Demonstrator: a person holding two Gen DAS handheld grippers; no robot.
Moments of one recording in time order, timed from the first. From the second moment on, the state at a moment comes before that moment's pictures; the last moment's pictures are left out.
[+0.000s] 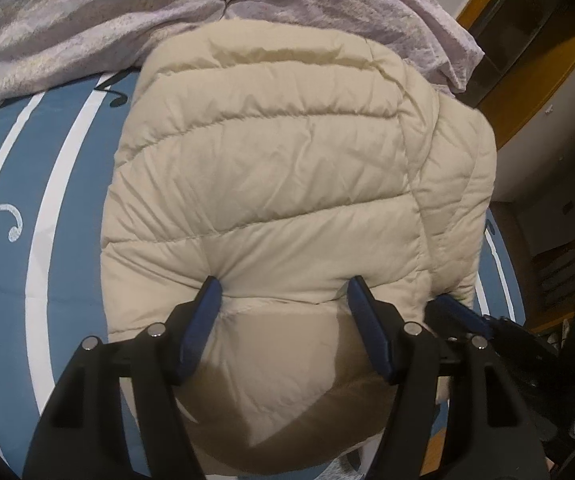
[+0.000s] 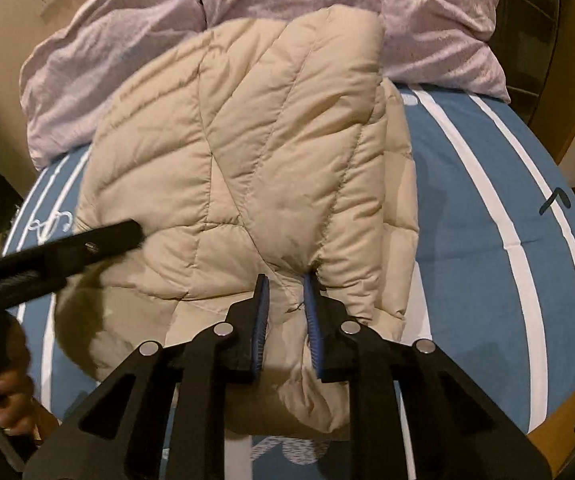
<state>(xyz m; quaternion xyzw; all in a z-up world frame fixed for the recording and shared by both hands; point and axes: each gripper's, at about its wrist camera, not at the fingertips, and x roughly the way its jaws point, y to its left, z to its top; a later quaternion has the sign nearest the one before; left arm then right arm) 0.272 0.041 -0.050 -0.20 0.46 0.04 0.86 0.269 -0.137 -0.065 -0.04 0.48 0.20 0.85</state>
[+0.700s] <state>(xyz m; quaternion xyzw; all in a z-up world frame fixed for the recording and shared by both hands) 0.279 0.077 -0.014 -0.17 0.42 0.11 0.89 0.274 -0.138 -0.084 -0.05 0.49 0.20 0.85</state>
